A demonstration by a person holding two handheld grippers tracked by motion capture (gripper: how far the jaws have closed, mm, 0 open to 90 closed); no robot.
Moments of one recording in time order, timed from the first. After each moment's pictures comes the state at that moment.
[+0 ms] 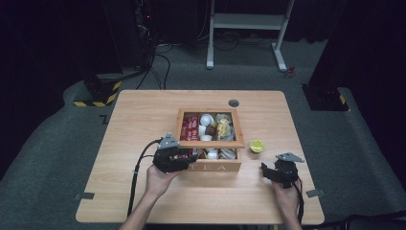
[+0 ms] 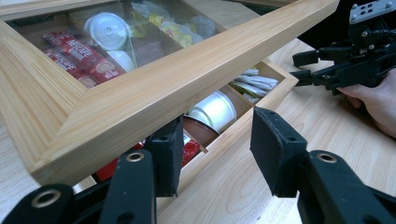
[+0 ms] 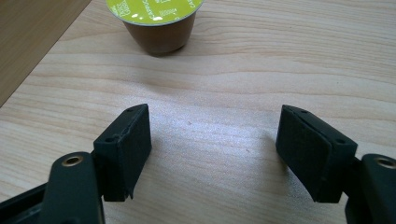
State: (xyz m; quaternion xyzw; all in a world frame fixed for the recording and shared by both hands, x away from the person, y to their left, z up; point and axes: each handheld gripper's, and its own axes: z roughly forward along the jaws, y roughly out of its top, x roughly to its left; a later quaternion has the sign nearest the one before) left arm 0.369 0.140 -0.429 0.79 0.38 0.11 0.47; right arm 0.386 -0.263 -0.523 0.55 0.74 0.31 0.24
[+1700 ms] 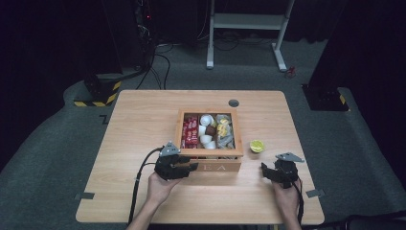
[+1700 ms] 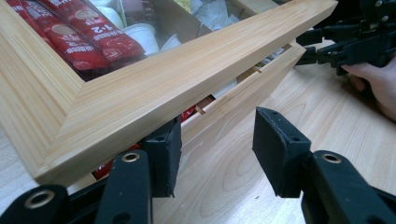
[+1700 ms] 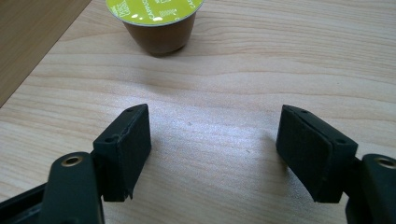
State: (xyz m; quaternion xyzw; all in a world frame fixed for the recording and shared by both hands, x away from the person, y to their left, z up) left arm 0.360 0.140 -0.459 0.79 0.40 0.08 0.47; right arm 0.386 -0.262 -0.523 0.55 0.74 0.31 0.24
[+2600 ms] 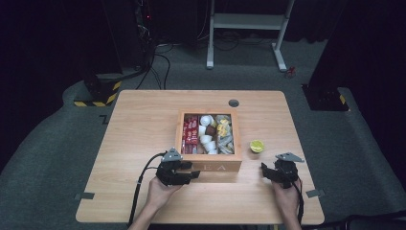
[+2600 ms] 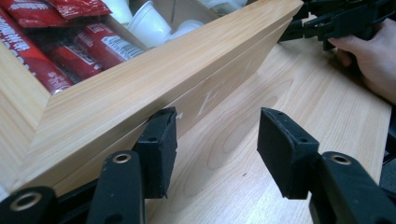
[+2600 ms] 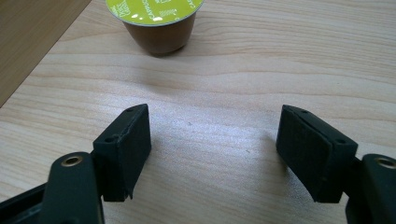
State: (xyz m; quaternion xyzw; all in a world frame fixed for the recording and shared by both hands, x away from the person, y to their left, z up) left arm 0.353 0.137 -0.472 0.81 0.38 0.05 0.45; right arm 0.386 -0.262 -0.523 0.55 0.74 0.31 0.24
